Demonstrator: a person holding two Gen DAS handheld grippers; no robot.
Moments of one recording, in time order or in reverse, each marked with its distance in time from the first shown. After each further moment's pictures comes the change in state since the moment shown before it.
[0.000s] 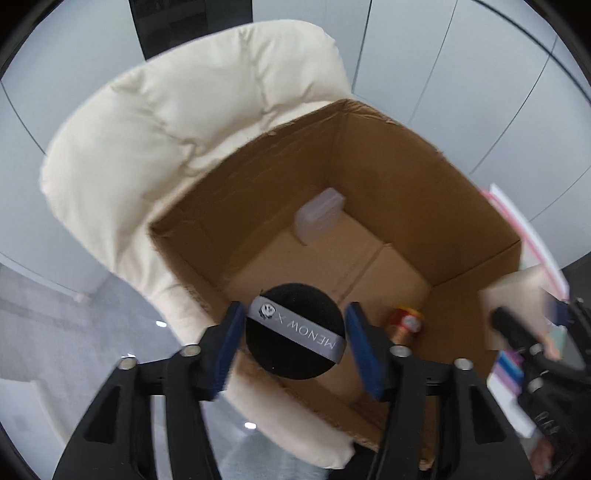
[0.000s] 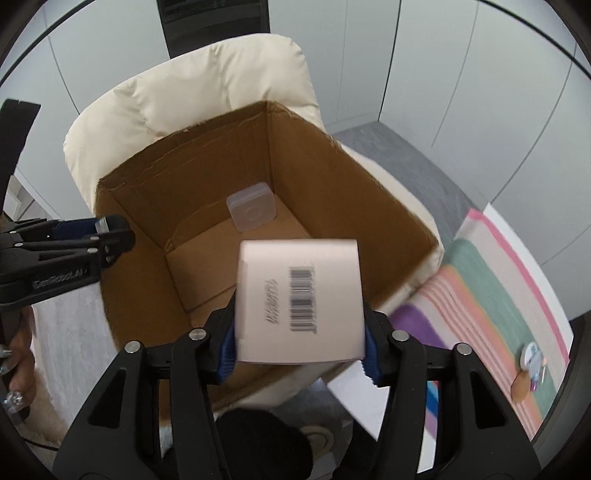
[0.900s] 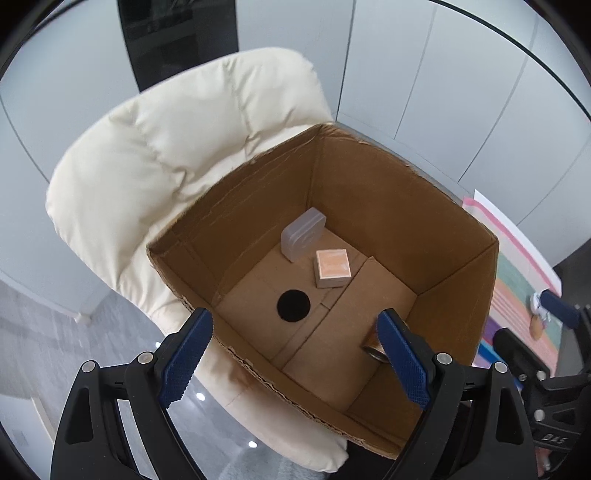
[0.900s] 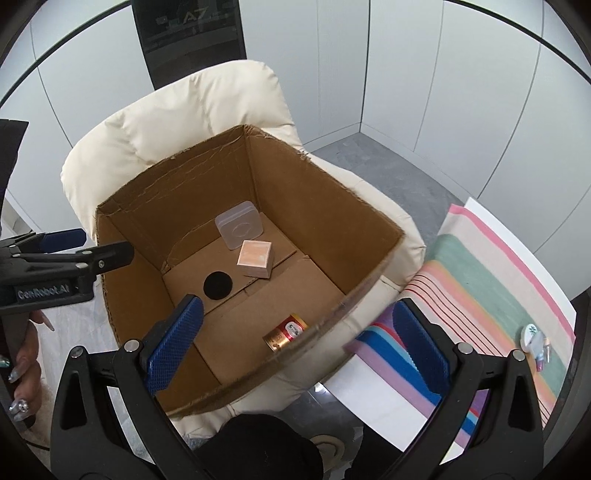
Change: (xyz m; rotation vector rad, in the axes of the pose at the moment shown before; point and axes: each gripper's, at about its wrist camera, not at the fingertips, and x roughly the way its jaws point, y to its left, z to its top) left arm -0.032 -0.018 -0.008 0.075 -0.103 0.019; right arm -0.031 -0.021 -0.019 0.108 -0.077 -0.017
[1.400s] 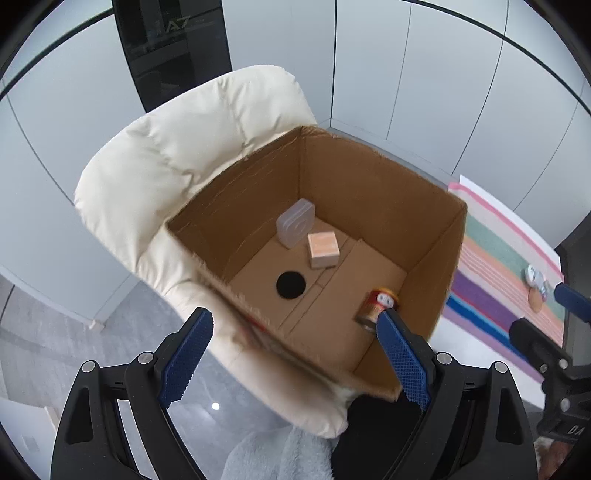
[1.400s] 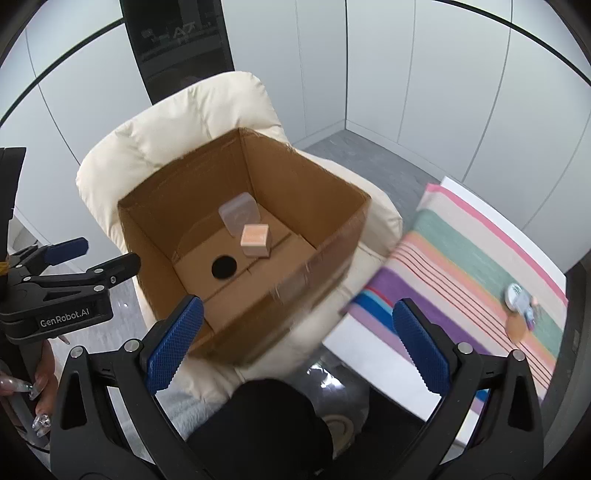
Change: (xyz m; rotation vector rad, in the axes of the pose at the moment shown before) left arm -0.051 -0.021 -0.051 0.053 -0.035 0.031; right arm -0.066 -0.003 -0.042 0.073 0.002 -0.021
